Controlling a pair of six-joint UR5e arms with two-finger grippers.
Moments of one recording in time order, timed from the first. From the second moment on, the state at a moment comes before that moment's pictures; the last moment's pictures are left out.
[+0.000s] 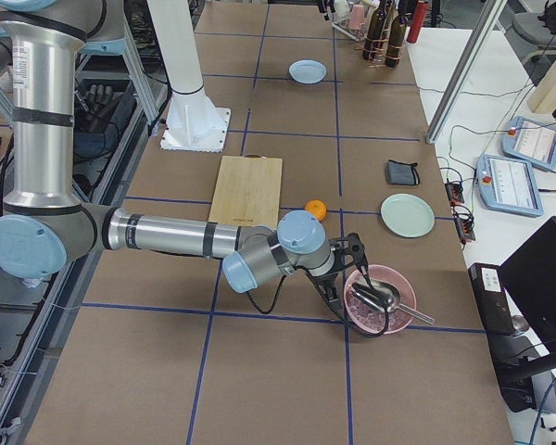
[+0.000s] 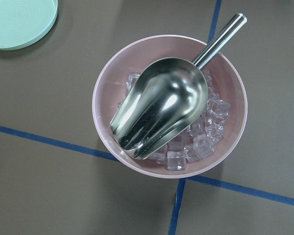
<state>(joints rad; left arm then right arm) -1.16 -1.52 -1.77 -2.34 -2.12 -0.60 1.54 -1.66 1.59 -0.98 2.37 0.16</state>
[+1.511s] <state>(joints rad) -0.73 -1.47 -1.60 -2.62 -1.72 -1.16 1.54 -1.68 1.59 -0.98 2.37 0.16</state>
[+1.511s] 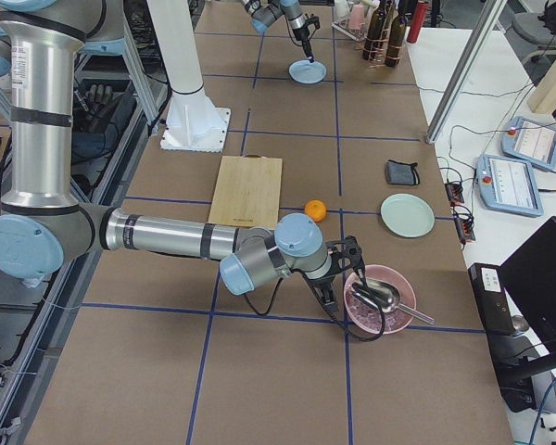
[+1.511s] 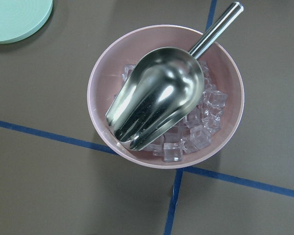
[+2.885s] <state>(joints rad) -0.72 -1.69 -1.76 -2.43 -1.78 -1.18 1.54 -1.68 1.59 -0.98 2.36 0.15</state>
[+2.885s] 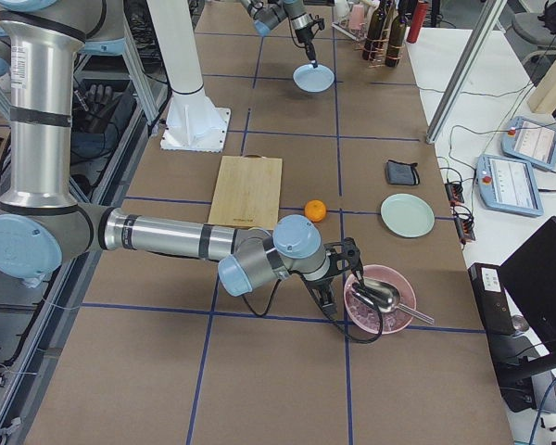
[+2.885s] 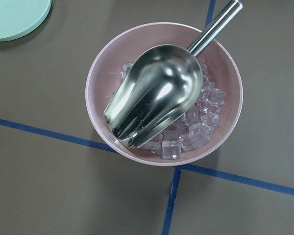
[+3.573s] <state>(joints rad) -0.52 -2.10 -1.58 -2.18 -1.62 -1.32 1.54 -1.69 1.59 -0.98 2.36 0.15</state>
